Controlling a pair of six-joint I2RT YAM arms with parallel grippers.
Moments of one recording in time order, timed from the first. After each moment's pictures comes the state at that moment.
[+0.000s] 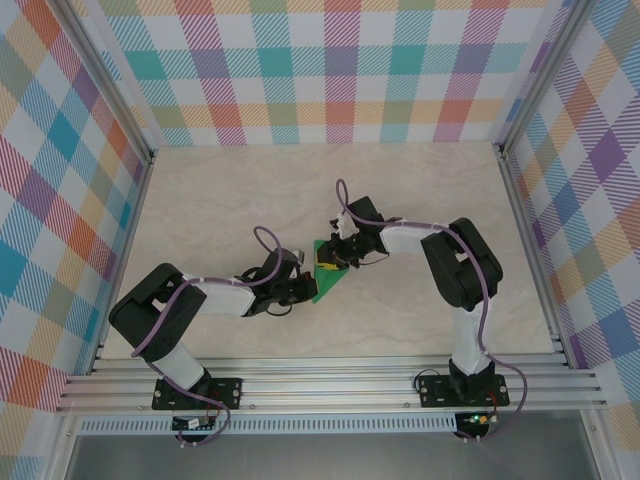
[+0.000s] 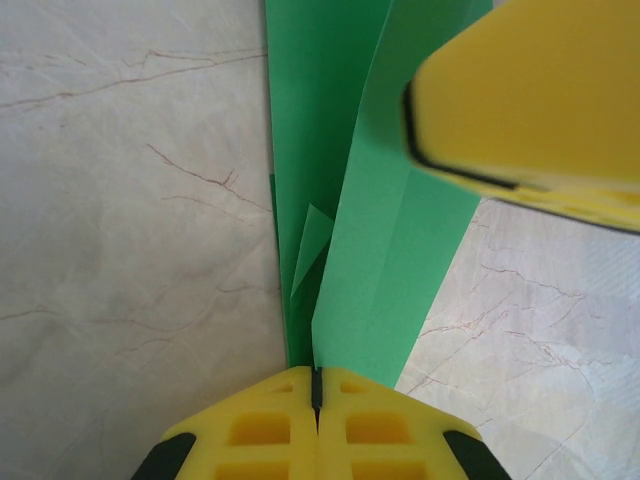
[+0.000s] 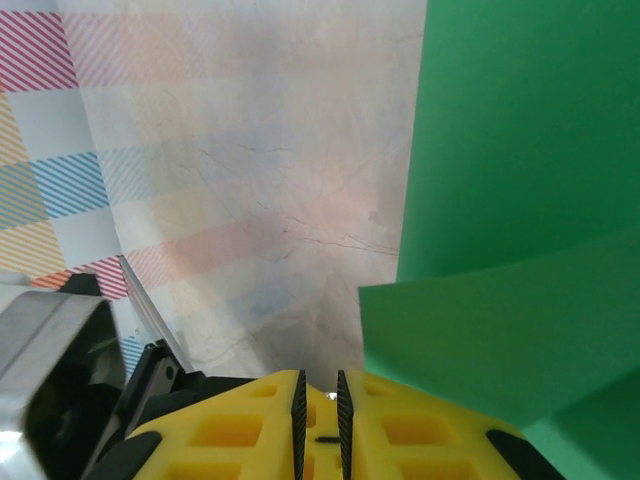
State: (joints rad) left arm -0.68 1.63 0.58 0.23 0.21 -0.84; right arm 0.55 2.02 1.19 -0.20 -0.81 0.69
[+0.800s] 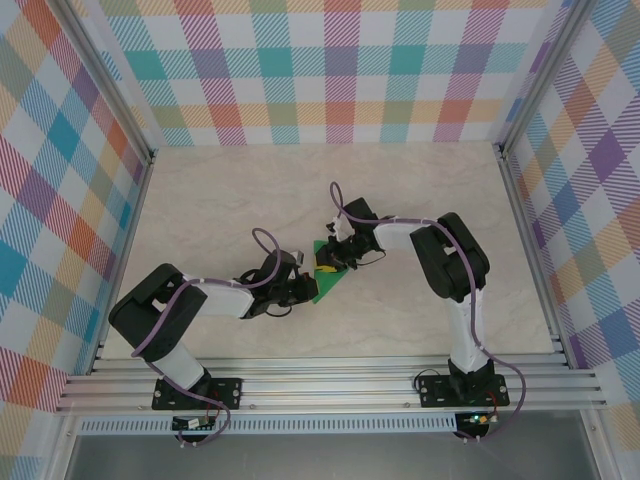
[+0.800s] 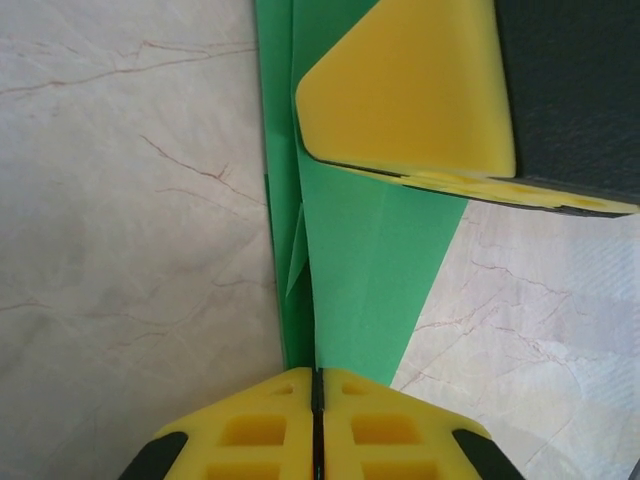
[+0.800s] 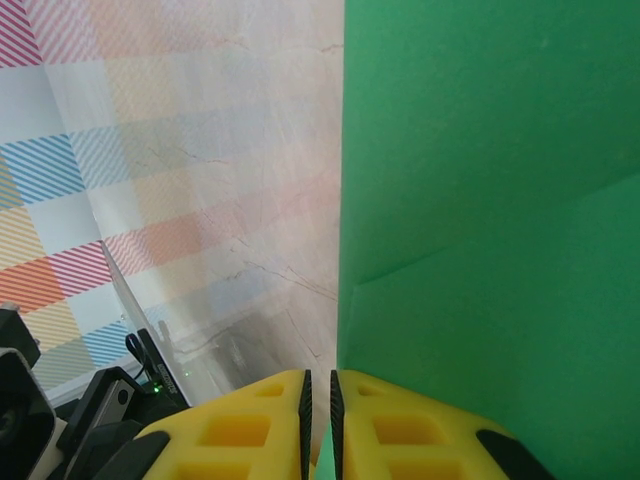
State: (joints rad) left arm -0.68 1.62 0.56 0.28 0.24 -0.86; right arm 0.55 2.12 1.27 -0.26 -0.84 0.62
